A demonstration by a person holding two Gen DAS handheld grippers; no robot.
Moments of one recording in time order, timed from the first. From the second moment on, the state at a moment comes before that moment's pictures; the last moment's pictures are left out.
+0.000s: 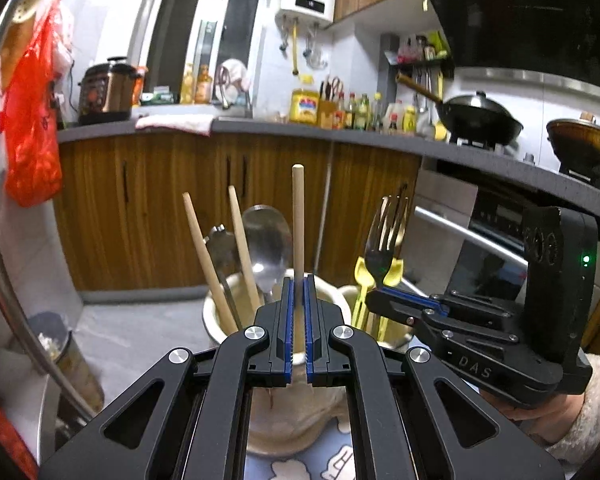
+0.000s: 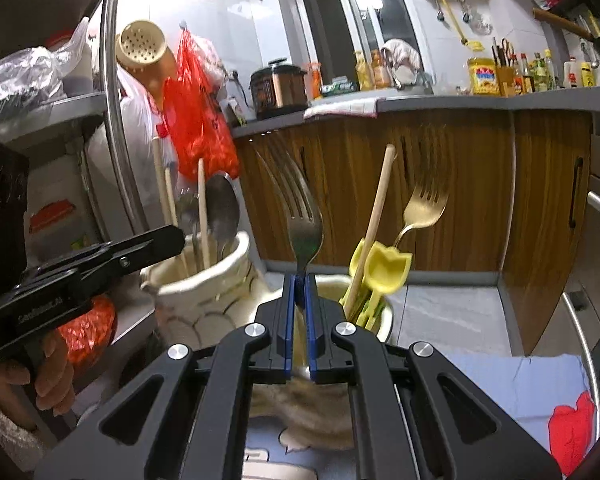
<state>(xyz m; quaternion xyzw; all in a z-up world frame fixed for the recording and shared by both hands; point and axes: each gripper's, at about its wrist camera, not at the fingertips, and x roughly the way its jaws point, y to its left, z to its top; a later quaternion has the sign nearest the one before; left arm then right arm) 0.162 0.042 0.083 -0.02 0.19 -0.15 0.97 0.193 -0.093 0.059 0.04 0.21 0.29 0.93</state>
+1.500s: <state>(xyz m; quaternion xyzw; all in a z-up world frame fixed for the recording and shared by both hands) 0.111 0.041 0.115 -0.02 0.21 -0.12 0.97 0.149 -0.141 0.105 0.06 0.25 0.23 0.94</state>
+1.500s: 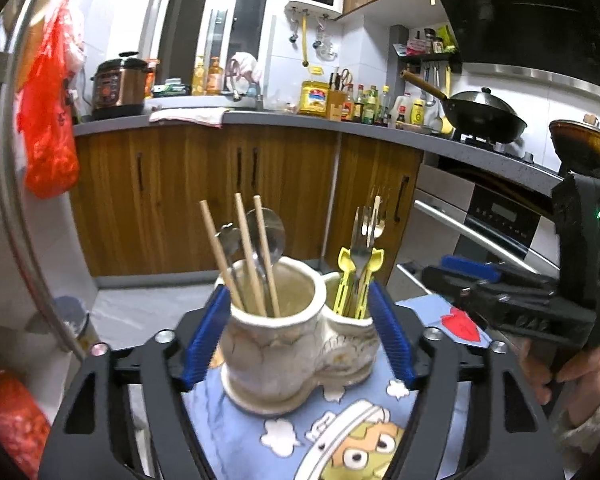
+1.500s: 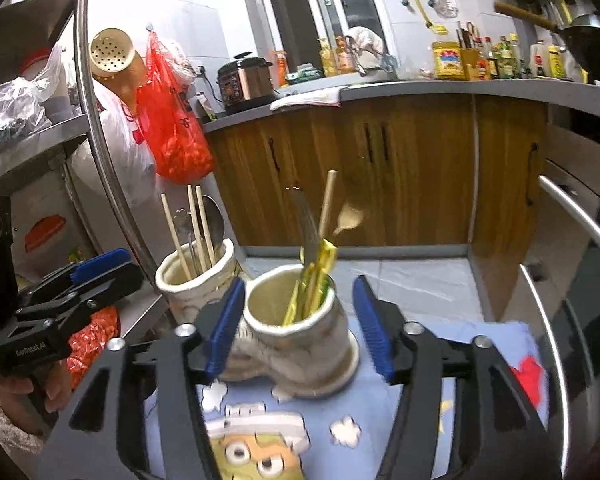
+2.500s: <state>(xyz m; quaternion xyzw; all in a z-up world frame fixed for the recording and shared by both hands) 0.056 0.029 0.054 0.02 0.22 -0.01 0.98 0.076 -0.134 0.068 -0.01 0.19 0.15 0.97</state>
